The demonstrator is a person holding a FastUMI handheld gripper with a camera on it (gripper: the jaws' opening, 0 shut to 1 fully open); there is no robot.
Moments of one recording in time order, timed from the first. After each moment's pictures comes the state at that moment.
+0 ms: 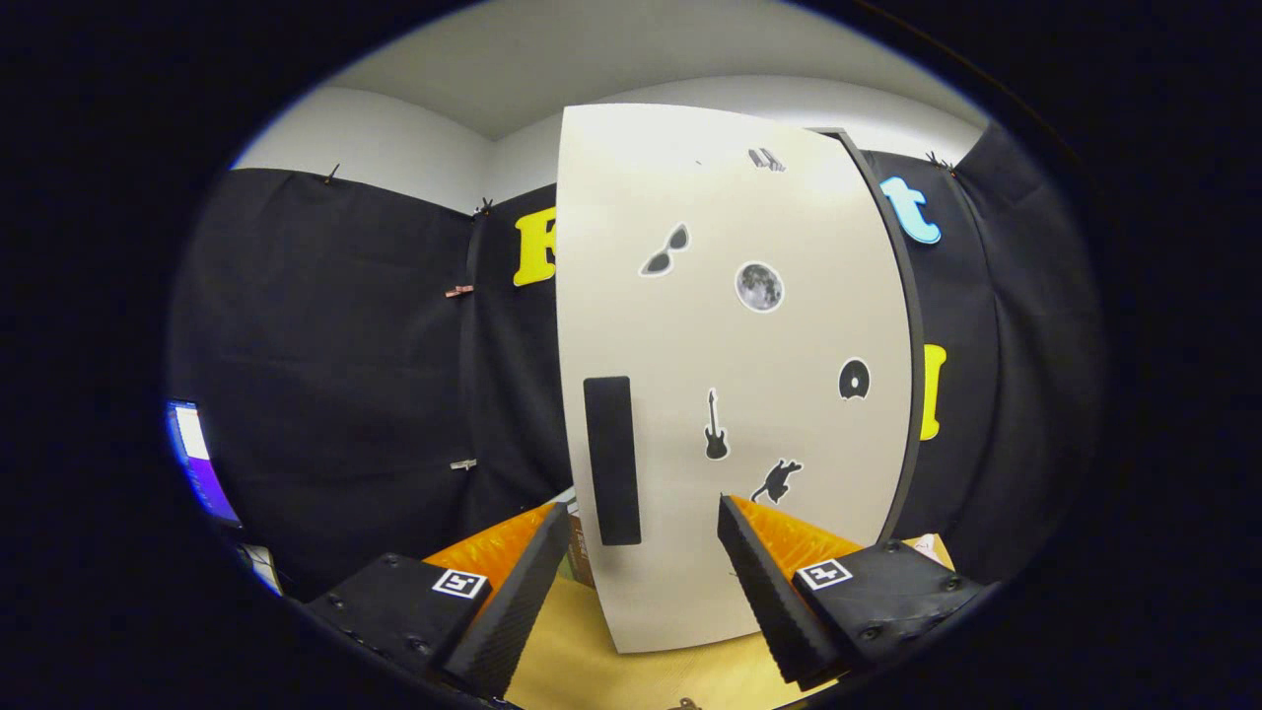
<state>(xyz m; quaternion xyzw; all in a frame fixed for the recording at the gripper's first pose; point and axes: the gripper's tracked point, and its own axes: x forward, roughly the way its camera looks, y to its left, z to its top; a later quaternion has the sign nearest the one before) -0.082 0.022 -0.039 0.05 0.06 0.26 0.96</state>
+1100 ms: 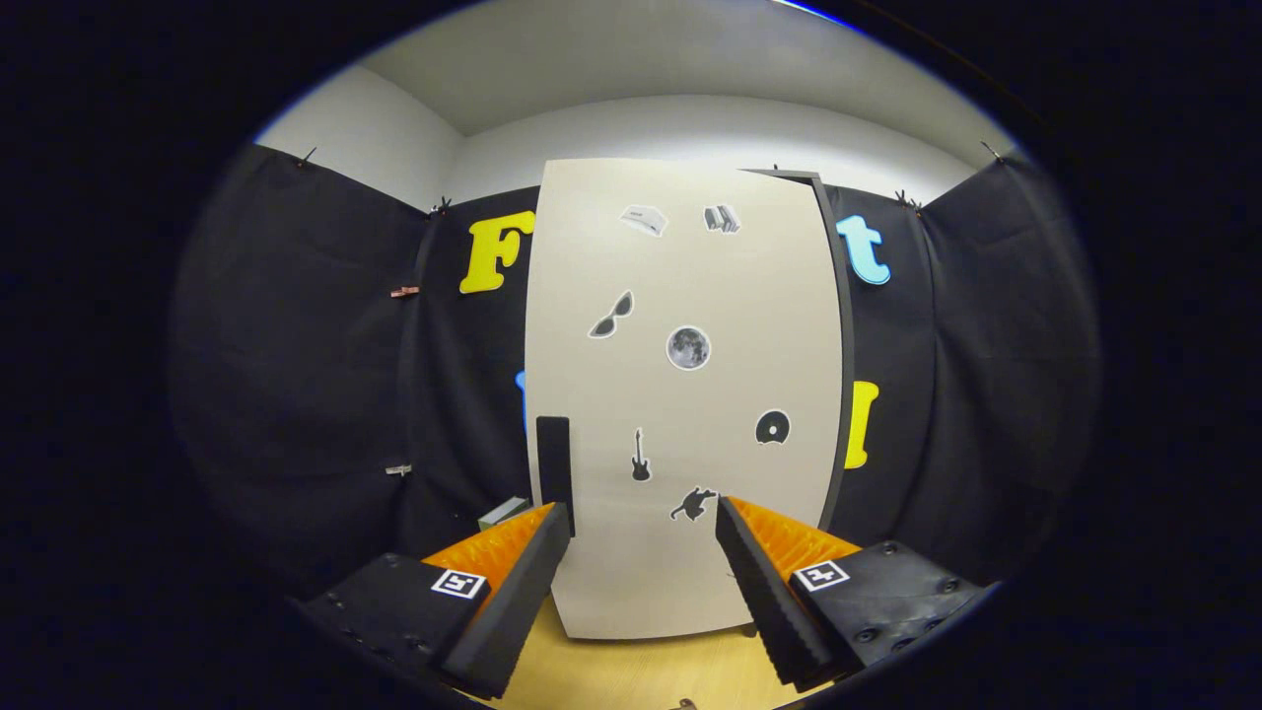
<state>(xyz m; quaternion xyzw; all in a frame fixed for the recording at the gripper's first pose) -0.077 -0.027 -0.003 0.02 0.04 0.16 0.99</state>
